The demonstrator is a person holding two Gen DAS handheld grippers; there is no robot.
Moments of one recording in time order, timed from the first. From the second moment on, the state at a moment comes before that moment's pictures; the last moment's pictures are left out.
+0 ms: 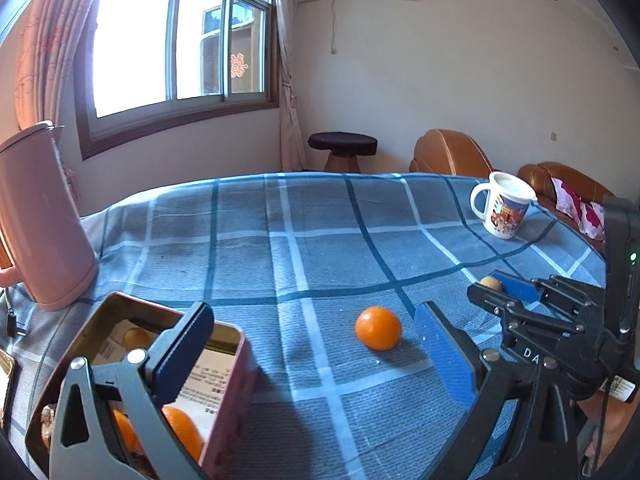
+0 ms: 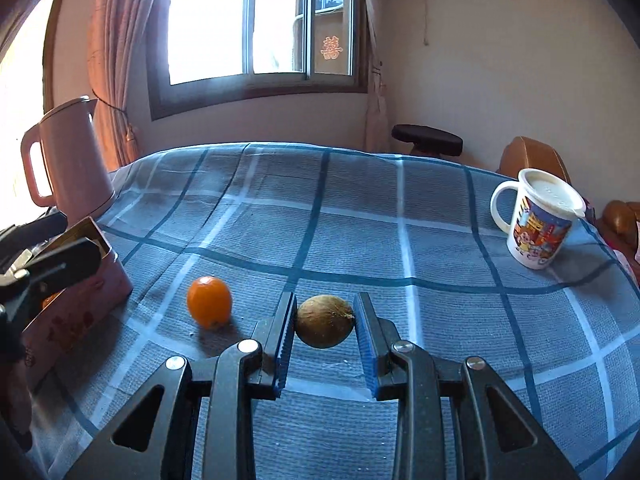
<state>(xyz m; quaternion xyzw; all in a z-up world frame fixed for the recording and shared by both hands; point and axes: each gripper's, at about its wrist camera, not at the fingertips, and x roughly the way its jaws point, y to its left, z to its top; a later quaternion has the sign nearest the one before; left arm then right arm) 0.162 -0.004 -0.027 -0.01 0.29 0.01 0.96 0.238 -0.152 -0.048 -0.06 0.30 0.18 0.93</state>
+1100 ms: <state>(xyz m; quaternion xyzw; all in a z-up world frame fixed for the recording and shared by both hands) 0.228 -0.034 -0.076 -0.03 0.40 -0.10 0.91 0.233 -0.165 -0.045 -0.04 0.29 0.18 0.94</state>
